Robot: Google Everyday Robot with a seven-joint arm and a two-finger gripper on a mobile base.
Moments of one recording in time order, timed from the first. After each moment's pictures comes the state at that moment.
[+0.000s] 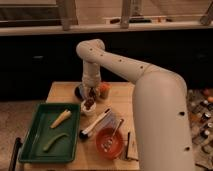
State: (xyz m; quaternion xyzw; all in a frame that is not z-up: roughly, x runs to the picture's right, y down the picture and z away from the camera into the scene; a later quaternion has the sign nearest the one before) arm -0.068 0.044 0.761 -0.29 -0.36 -0.64 0.61
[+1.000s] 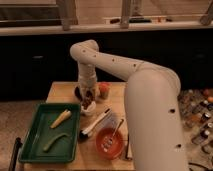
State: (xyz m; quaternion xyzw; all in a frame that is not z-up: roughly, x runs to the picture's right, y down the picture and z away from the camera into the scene) arm -0.083 0.044 0.771 -0.30 -0.33 -0.65 0.62
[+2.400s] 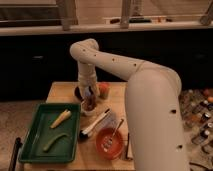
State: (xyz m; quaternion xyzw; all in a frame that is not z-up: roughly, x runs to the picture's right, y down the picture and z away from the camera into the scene) arm -0.082 0.038 0.770 -0.29 -0.33 -0.65 0.62
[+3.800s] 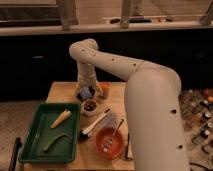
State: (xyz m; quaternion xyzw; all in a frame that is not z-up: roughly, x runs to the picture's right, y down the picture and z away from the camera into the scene) arm -0.084 0.039 0.768 -0.29 -0.33 -0.66 0.62
